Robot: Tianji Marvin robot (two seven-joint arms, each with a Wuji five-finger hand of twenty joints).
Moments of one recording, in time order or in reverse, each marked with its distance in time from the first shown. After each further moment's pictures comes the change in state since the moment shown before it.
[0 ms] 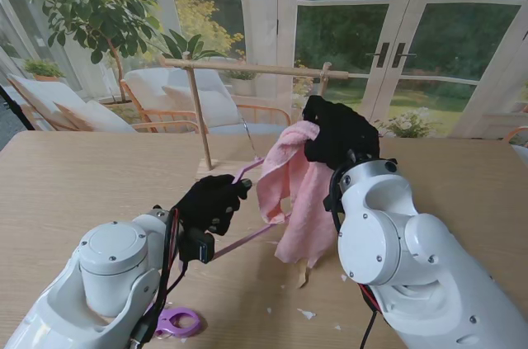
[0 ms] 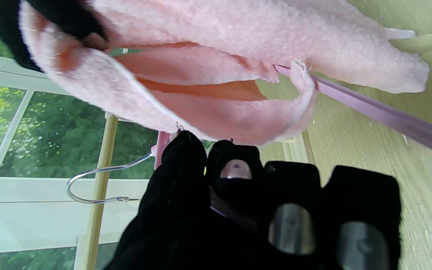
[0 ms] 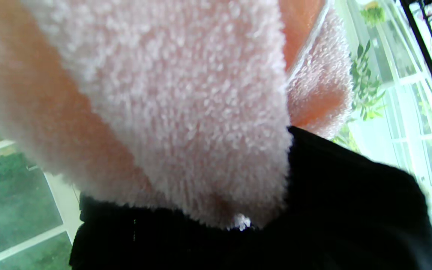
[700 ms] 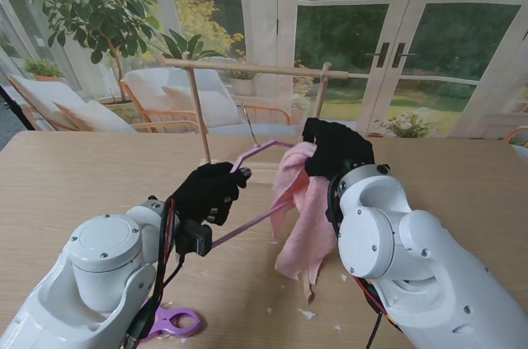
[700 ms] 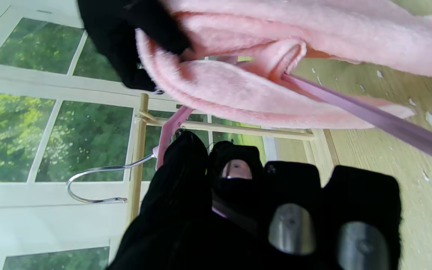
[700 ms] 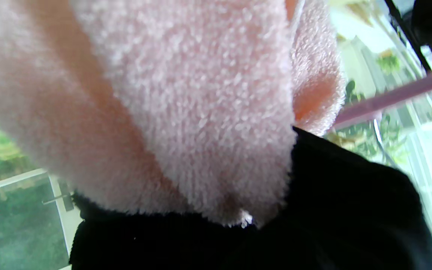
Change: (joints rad) left arm -0.013 -0.004 -0.014 -0.047 0.035 0.006 -0.021; right arm 0.028 0.040 -0.025 0.050 0.006 0.033 0.111; left_hand 0.011 0.001 0.004 0.000 -0.012 0.008 0.000 0.000 0.000 0.000 0.000 0.000 0.000 0.000 0.000 0.000 0.000 0.000 0.000 0.000; right_hand 0.012 0.013 -0.030 0.000 0.002 0.024 -0.040 -0.102 0.003 0.039 -0.013 -0.045 0.047 -0.008 0.009 0.002 0.082 -0.022 0.069 0.000
